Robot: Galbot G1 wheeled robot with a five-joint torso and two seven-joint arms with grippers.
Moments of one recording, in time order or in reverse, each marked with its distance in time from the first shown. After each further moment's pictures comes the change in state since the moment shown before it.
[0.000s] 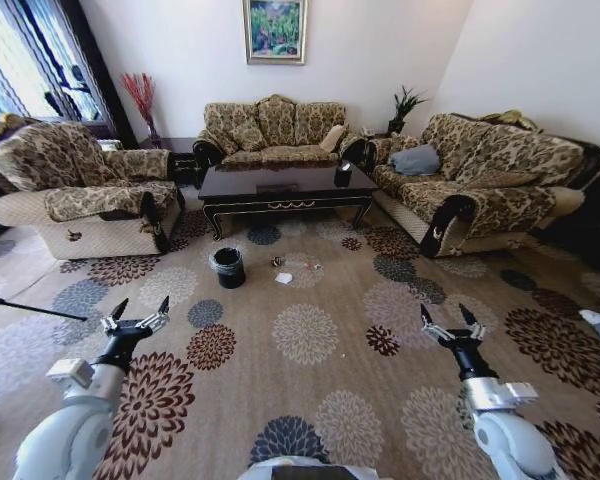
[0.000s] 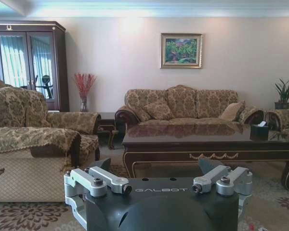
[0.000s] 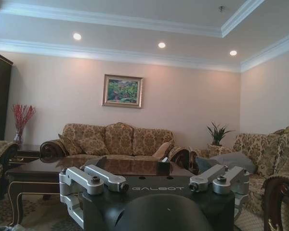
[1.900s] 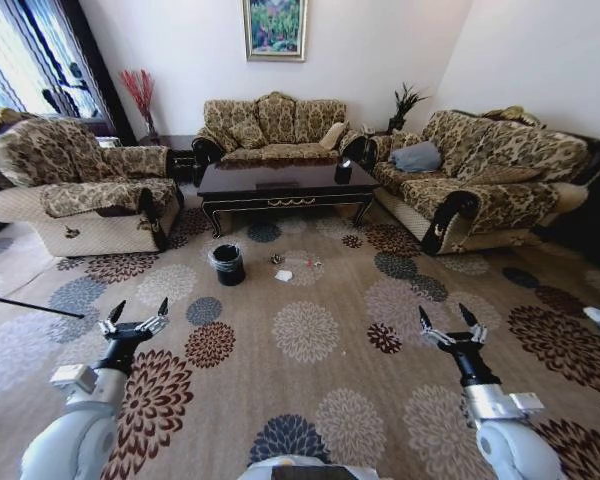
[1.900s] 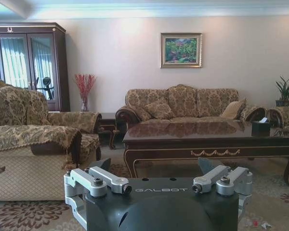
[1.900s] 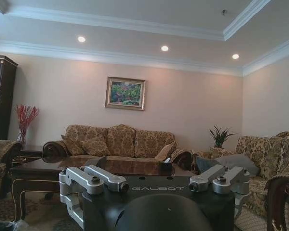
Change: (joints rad) left arm -0.001 -0.023 0.020 0.013 0.042 -0.025 0.010; right arm -0.011 0.047 -0.006 0.003 -0.040 0.041 -0.024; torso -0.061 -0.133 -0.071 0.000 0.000
